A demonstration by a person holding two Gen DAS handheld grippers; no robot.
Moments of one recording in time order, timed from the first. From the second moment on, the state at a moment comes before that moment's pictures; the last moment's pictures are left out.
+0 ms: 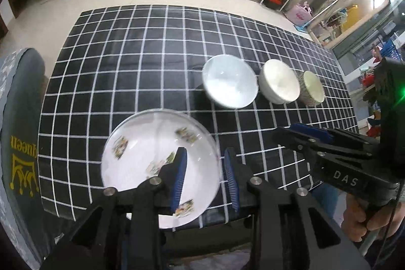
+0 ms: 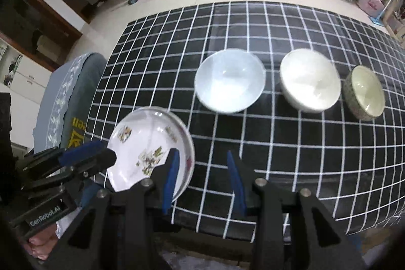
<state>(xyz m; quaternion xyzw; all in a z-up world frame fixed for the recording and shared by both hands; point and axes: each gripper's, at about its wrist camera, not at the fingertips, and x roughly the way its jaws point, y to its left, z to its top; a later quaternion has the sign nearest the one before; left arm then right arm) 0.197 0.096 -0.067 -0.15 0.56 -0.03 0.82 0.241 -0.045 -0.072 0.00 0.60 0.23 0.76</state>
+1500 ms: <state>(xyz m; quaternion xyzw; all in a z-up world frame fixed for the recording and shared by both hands) 0.357 0.097 -0.185 -0.12 0.63 -0.05 0.76 0.372 -0.050 -0.181 -0.01 0.67 0.15 0.73</state>
